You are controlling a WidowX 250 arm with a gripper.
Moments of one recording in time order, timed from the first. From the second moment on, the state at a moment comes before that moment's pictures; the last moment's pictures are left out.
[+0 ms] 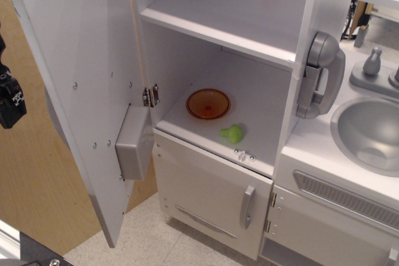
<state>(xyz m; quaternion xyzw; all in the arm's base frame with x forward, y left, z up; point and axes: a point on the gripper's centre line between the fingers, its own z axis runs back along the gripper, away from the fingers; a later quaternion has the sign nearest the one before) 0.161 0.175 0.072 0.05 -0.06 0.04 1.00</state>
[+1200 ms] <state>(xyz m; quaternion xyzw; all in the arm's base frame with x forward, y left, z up) 0.187 0.151 0.100 0.00 -0.04 0.08 1.00</state>
